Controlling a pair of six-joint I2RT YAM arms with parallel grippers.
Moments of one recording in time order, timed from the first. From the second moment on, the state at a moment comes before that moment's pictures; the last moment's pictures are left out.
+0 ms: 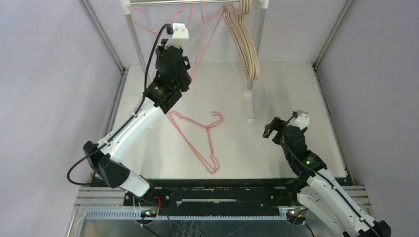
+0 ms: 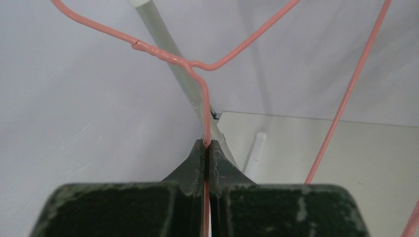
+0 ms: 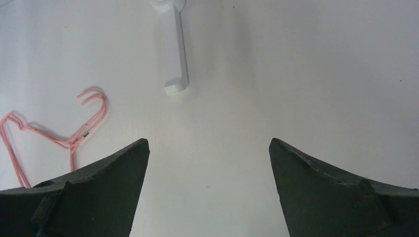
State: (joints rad) left arm -0.67 1.51 1.64 -0.01 -1.11 0.47; right arm 0.45 0.59 0.45 -0.35 0.44 0.55
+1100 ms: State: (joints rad) left arm -0.64 1.89 2.21 -0.44 -0.92 0.48; right arm 0.45 0.60 0.45 -0.36 0.46 0.56
